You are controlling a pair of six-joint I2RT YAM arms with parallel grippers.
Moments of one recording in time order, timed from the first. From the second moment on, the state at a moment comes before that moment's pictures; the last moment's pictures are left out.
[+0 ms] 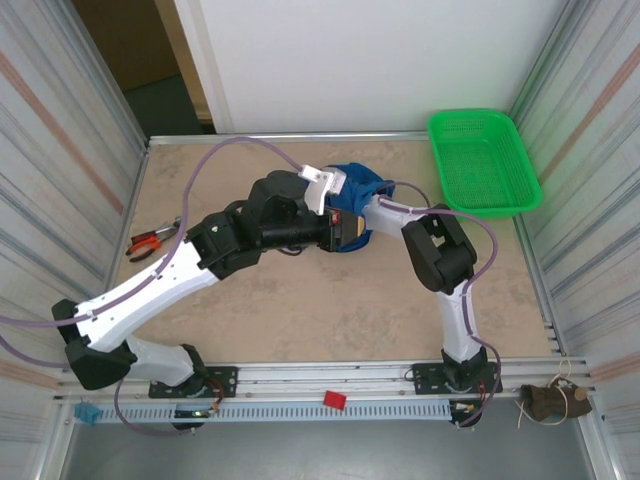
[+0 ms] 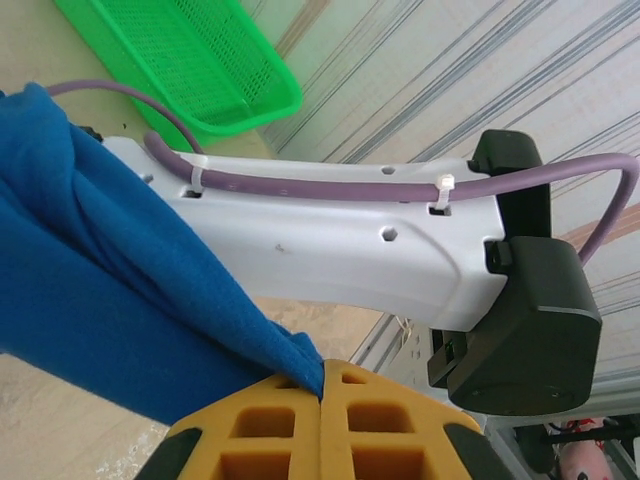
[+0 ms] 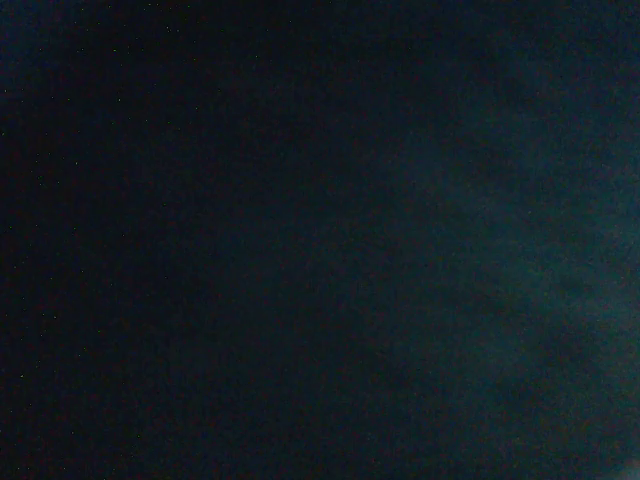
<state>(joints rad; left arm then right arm) -1.00 1.32 1.48 -0.53 0.18 -0.66 0.62 2.12 1.47 -0.50 0.27 1.55</state>
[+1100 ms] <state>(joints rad) -0.27 1.38 1.16 -0.34 0.23 -0.83 0.69 1.27 1.20 -0.36 -0.16 0.63</state>
